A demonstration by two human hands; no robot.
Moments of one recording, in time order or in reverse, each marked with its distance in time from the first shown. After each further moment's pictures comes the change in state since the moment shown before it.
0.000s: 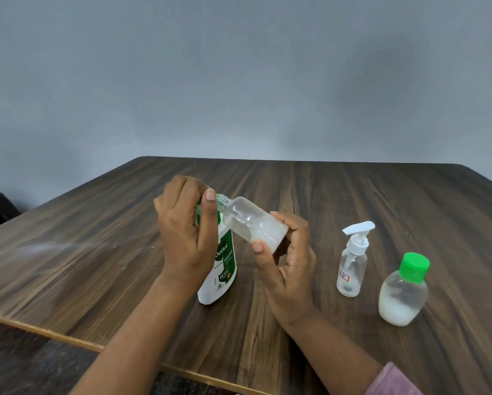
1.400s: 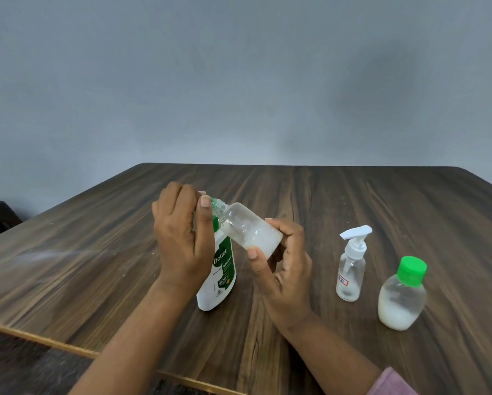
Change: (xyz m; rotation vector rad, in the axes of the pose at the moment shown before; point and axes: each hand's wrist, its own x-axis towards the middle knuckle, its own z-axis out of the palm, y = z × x) left_hand 0.003 -0.003 -0.003 0.005 0.010 0.078; right_hand -0.002 0.001 0.002 -0.016 -0.028 0.015
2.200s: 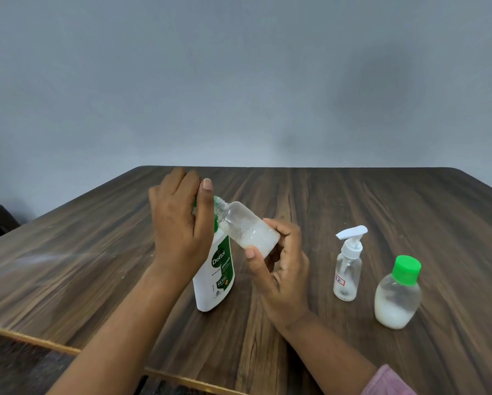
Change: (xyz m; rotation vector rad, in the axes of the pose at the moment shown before) left_hand 0.021 0.003 0.000 0.086 -0.075 -0.007; right_hand 0.002 0.000 0.000 -0.002 0.011 0.004
